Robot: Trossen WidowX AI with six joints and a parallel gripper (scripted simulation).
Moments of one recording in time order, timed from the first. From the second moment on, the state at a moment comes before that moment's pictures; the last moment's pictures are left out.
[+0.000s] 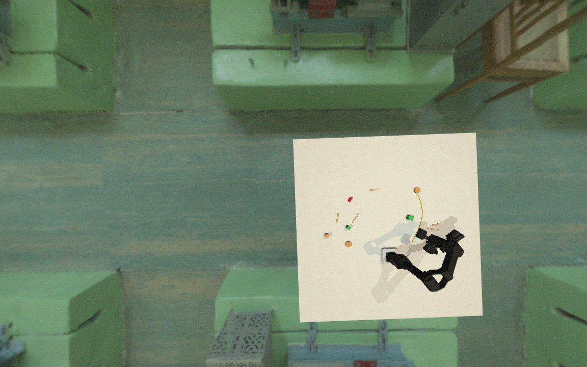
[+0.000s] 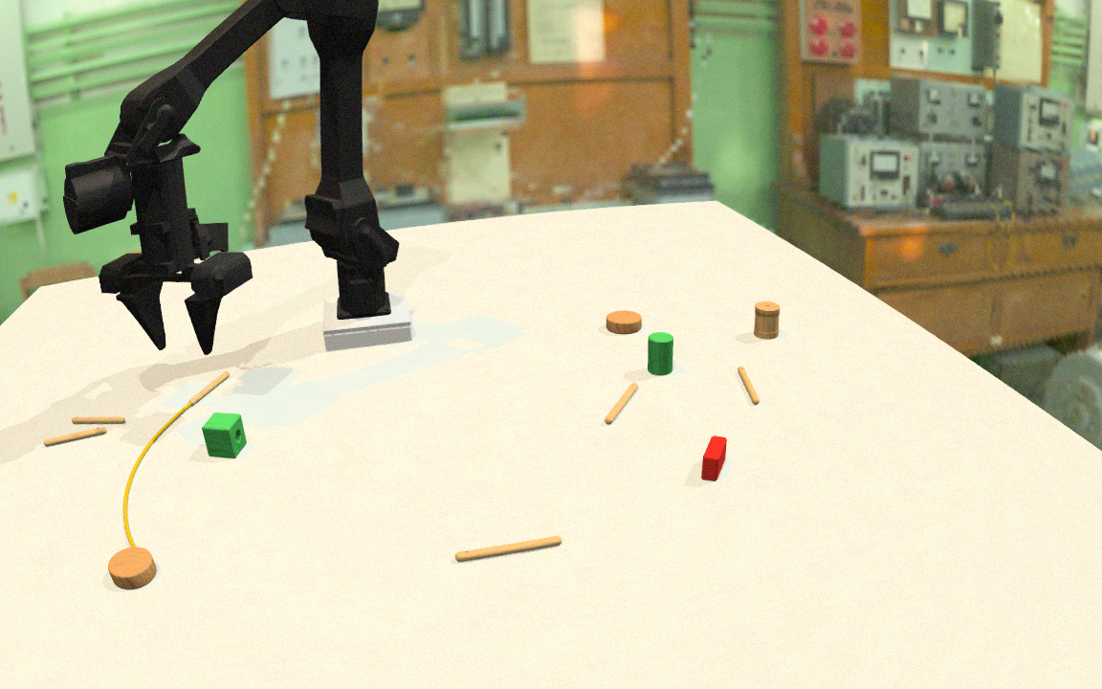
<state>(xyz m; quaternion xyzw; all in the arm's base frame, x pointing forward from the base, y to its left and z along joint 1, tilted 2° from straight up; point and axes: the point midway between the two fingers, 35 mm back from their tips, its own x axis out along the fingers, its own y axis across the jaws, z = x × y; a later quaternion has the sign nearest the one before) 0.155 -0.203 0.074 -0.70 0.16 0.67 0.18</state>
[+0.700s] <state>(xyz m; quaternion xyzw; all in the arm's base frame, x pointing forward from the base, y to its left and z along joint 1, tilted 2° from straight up) 0.156 -0.204 0.072 -0.70 0.16 0.67 0.18</state>
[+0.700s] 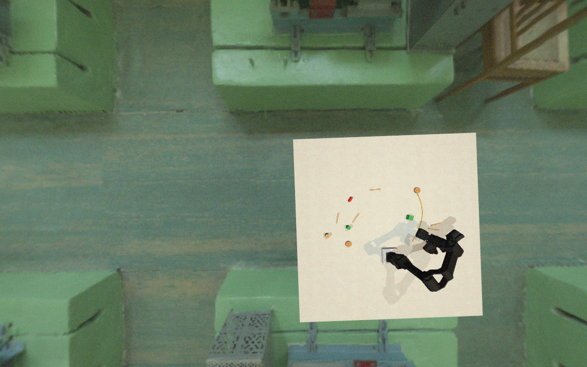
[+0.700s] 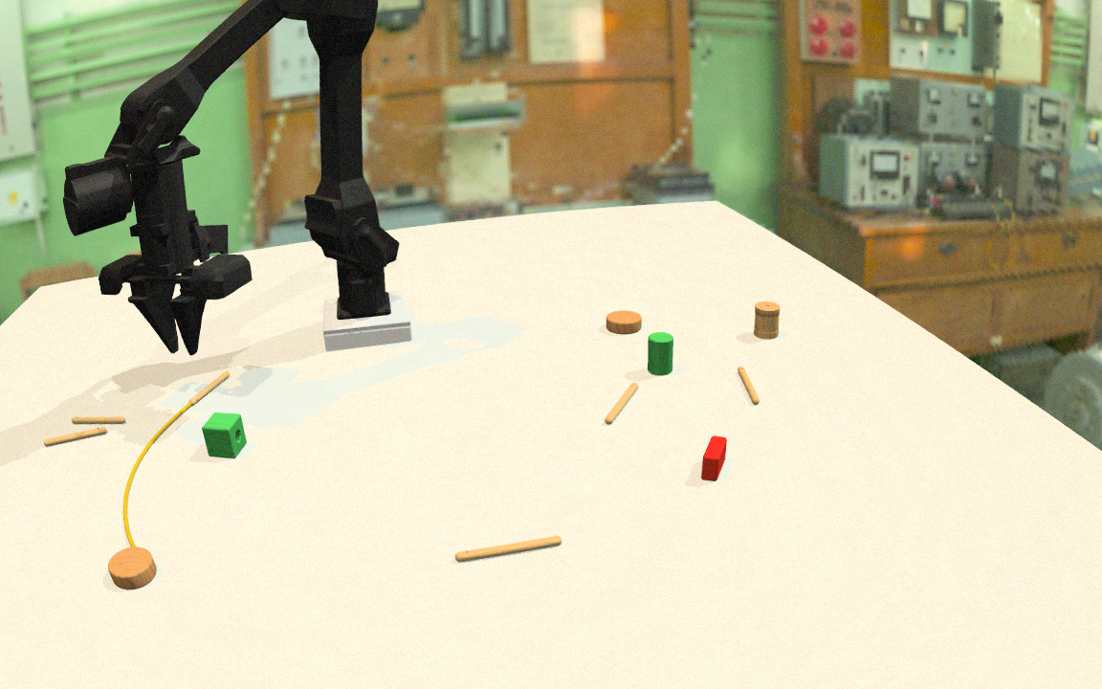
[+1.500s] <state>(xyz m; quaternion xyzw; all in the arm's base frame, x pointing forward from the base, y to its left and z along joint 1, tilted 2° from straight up) 0.158 -0.205 0.035 -0.70 0.16 0.67 0.18</state>
